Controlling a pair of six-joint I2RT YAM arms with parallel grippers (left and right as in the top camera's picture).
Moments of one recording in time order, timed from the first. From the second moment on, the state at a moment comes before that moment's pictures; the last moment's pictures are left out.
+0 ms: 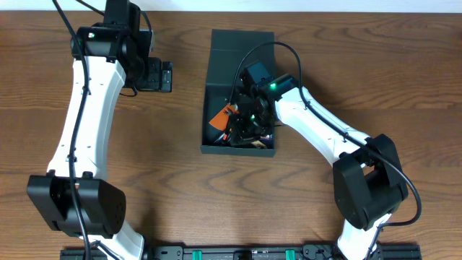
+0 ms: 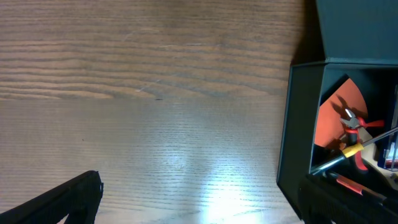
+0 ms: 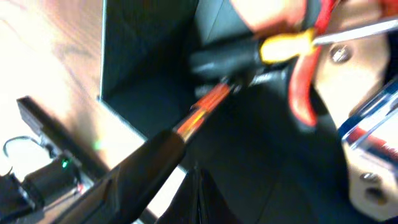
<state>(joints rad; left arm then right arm) -0.08 1.80 1.81 -1.28 0.01 -0.04 0.54 1.94 1.46 -0.94 -0.52 0.24</state>
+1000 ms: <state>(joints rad) -0.08 1.80 1.81 -1.27 0.01 -0.04 0.54 1.94 1.48 -0.87 -0.10 0.33</state>
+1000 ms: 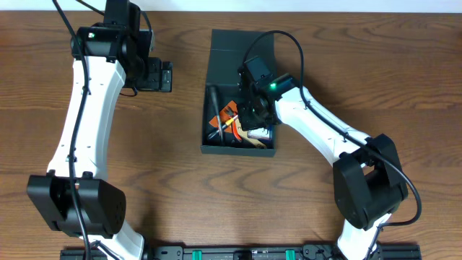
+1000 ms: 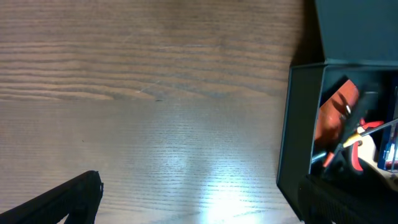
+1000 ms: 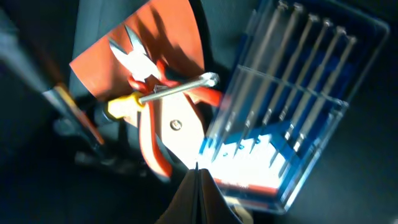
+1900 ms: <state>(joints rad) -0.08 1.80 1.81 -1.20 -0.04 -0.04 0.73 1.77 1.85 -1.05 -0.30 0.07</state>
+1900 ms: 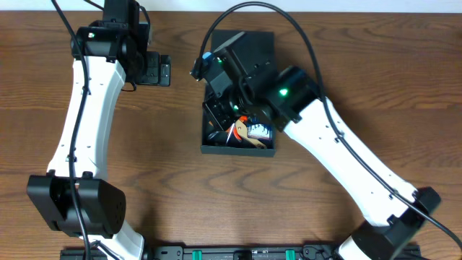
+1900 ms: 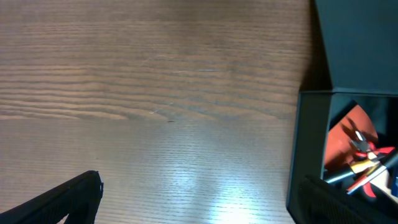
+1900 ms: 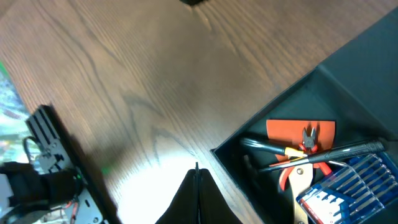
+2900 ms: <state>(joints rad) -0.01 1.80 1.81 -1.20 -0.06 -0.04 0.73 1.96 1.84 -1.00 -0.34 -0.04</state>
